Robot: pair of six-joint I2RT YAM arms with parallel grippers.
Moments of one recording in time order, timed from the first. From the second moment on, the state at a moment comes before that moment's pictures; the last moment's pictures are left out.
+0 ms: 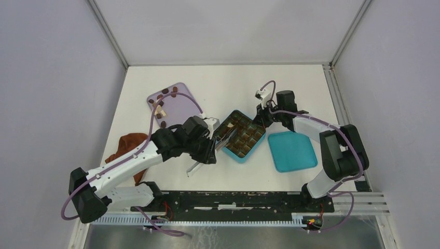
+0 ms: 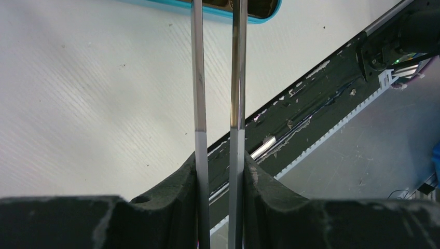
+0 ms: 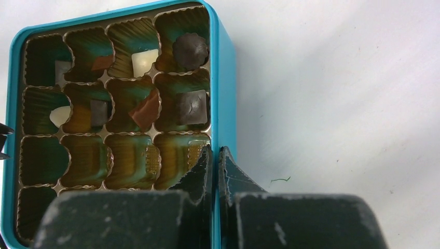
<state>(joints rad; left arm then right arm) -0.89 1.12 0.96 -0.79 0.16 -0.48 0.28 1.61 0.87 0.01 -0.59 -0.19</state>
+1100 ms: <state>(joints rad) -0.96 1.25 0.97 -0.82 0.11 -0.48 0.27 1.68 0.88 0.01 -0.66 -0.19</state>
